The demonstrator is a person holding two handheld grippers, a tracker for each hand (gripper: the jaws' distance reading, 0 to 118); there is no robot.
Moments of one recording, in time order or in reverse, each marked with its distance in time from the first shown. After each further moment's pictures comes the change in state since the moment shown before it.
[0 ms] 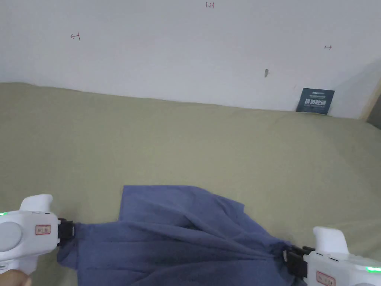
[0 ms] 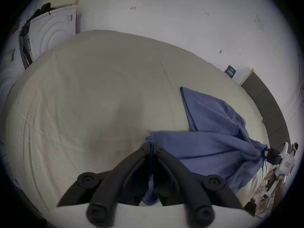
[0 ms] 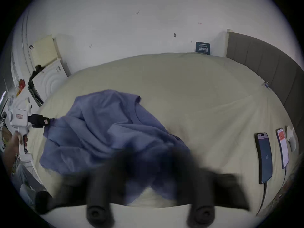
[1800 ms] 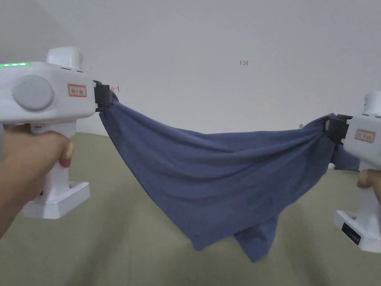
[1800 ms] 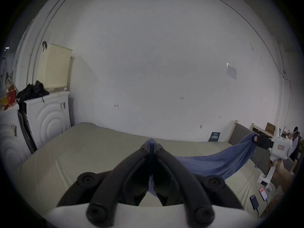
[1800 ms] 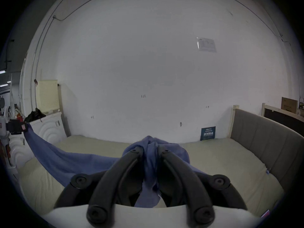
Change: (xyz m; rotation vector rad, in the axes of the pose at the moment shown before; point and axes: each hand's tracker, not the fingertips) left arm 0.063 0.220 0.127 0.640 -0.043 -0.131; right arm -0.046 0.307 0.009 0.589 -0.011 0.069
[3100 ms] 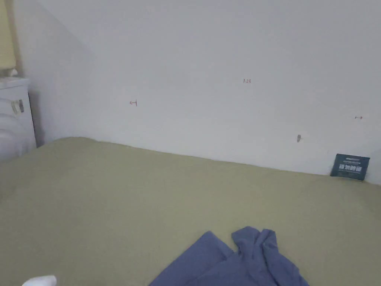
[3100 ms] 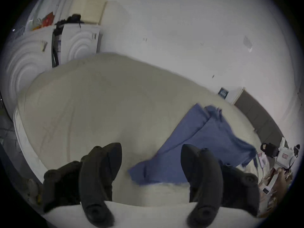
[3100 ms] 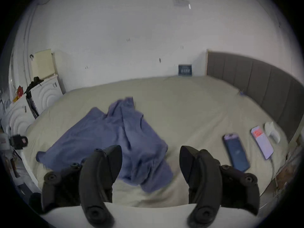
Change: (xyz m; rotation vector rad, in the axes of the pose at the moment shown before) left arm -0.038 -0.279 0.202 -0.306 0.079 0.186; right arm 0.029 -0.225 0.273 -0.301 -0.134 -0.017
